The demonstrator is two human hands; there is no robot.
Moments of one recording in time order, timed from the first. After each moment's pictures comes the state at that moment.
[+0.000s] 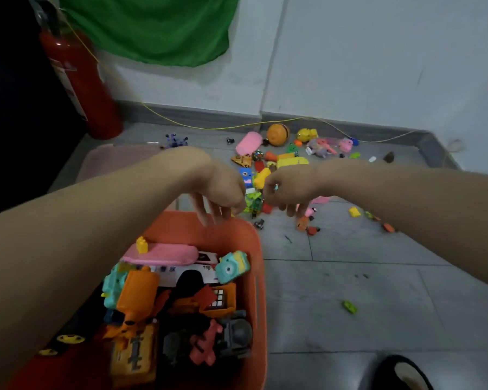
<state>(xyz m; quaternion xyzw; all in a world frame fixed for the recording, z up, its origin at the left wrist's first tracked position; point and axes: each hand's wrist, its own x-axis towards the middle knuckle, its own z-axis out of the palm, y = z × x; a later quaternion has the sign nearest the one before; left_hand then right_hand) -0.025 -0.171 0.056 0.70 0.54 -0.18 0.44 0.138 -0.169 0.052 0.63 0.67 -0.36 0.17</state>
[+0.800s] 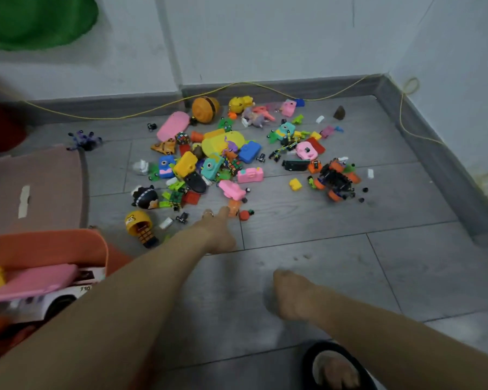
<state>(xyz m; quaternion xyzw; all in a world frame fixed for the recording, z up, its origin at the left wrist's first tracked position) 0.183 -0.189 -0.121 0.71 0.58 -0.21 0.34 0.340 -0.319 -0.152 0.68 0.59 -0.39 0.21</state>
